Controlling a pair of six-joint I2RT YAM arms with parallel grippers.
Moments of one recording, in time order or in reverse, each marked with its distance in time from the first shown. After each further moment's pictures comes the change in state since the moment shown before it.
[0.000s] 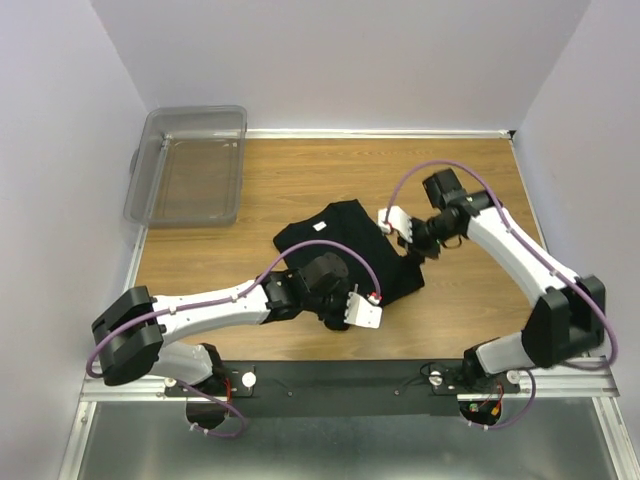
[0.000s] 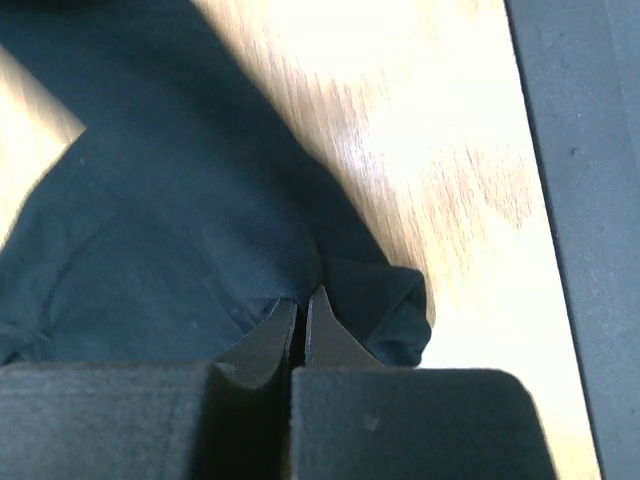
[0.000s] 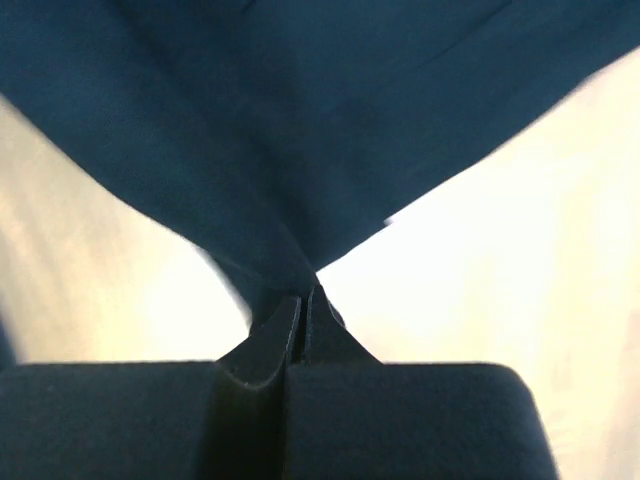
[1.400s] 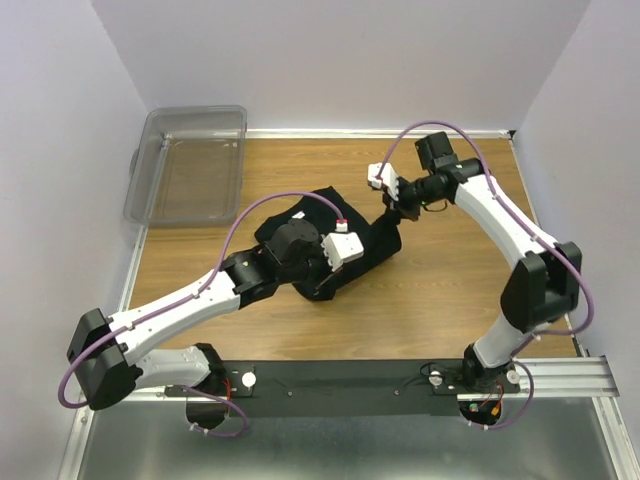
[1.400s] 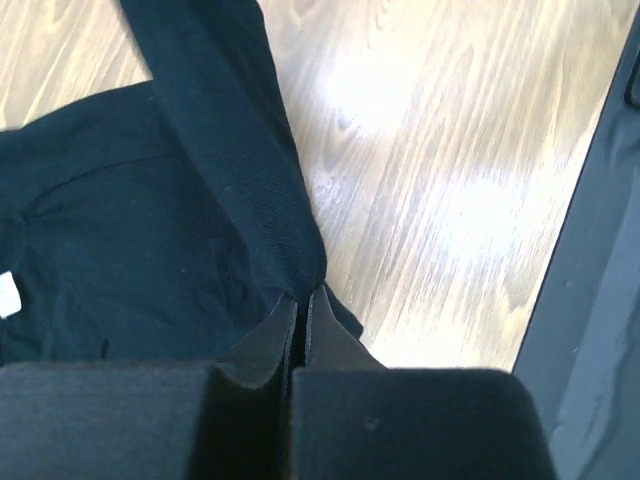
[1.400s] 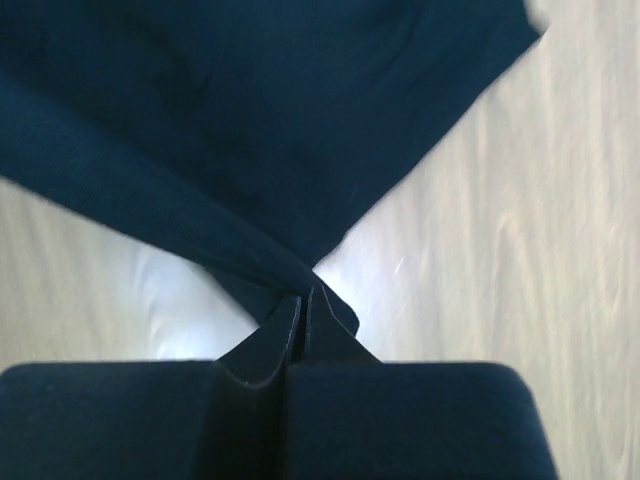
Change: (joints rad) left arm 0.187 -0.146 0.114 -0.108 -0.082 -0.492; right arm -0.024 0.227 0.311 0.124 -0.143 0.052
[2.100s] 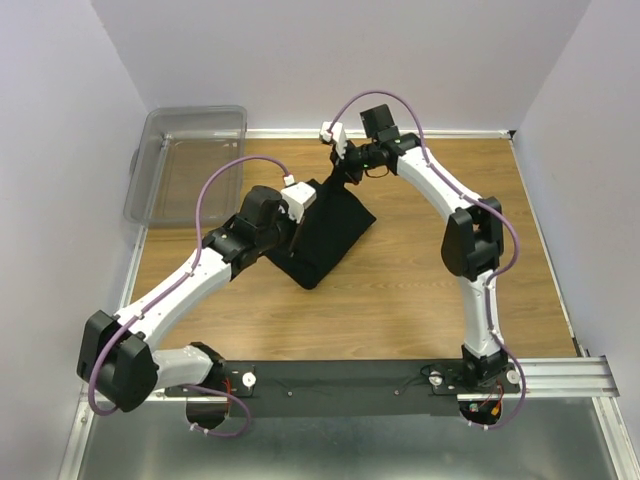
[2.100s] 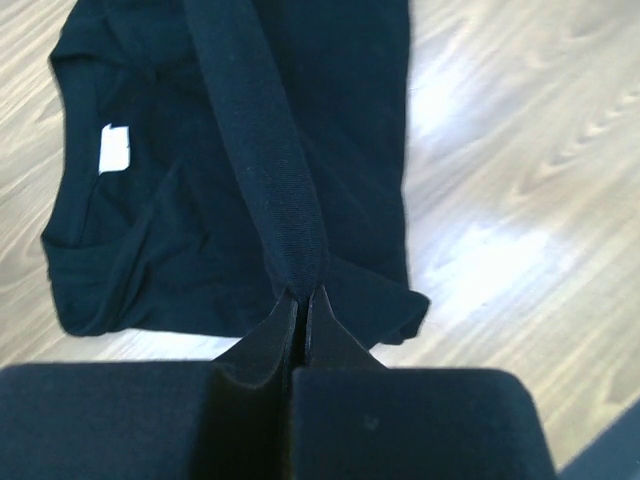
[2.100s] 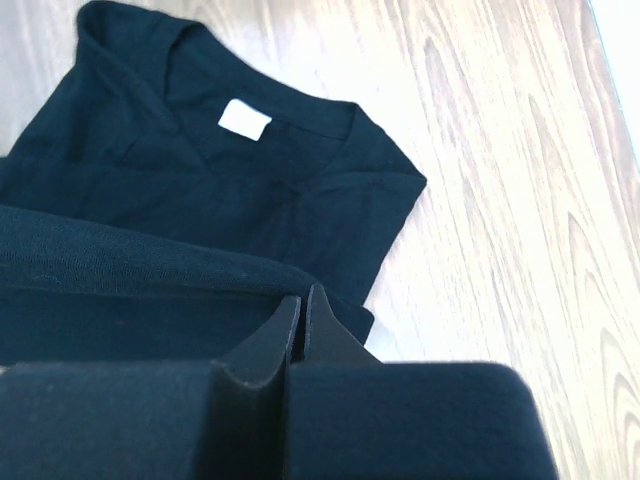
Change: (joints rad) left arm 0.344 0.040 0.031 -0.024 -0.064 -0.195; right arm 0.127 0.570 0.605 0.256 -0.050 0.370
